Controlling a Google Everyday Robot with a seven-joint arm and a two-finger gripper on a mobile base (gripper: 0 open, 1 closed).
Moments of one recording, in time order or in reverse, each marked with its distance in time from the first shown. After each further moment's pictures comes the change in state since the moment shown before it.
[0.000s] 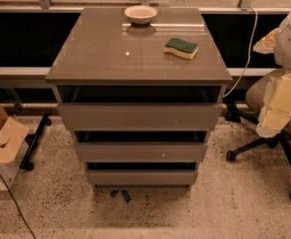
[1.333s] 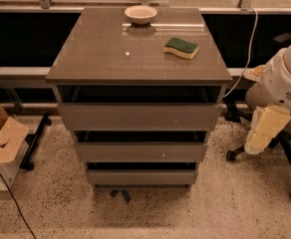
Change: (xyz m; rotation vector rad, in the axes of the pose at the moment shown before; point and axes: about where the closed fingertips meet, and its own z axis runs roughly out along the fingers) arm 0.030 -0.007 0.082 0.000 -0.031 0.004
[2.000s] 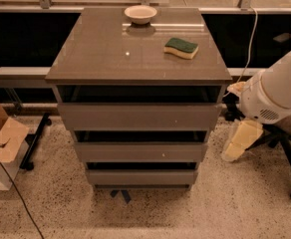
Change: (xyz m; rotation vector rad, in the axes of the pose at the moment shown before) arm -0.019 0.007 0.054 -0.013 -0.104 0.027
